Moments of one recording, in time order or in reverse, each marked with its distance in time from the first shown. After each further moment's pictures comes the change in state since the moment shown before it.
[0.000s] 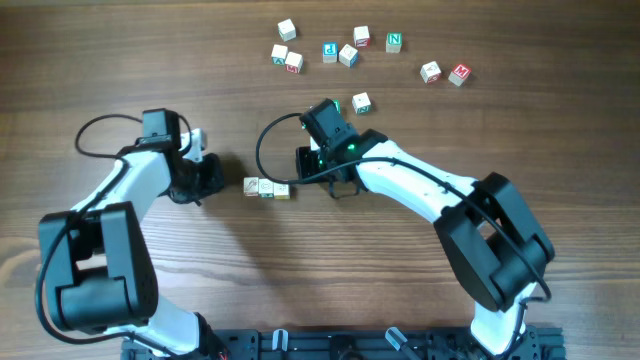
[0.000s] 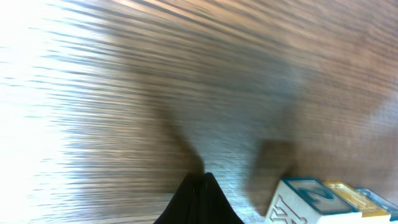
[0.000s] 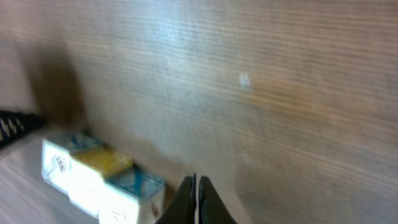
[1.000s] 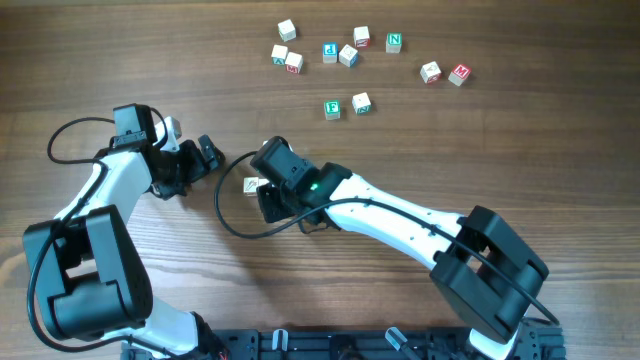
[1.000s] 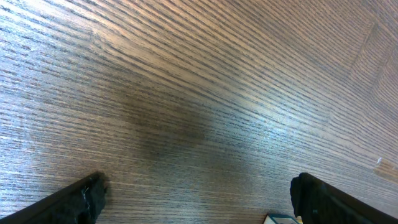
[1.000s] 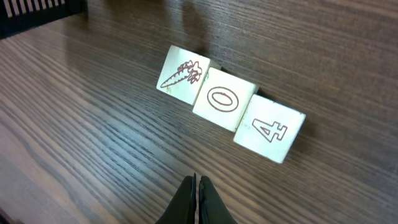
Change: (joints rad) left arm 0.096 -0.013 0.025 0.070 0.049 -0.082; right arm 0.240 -0.056 0.023 -0.047 0.073 0.067
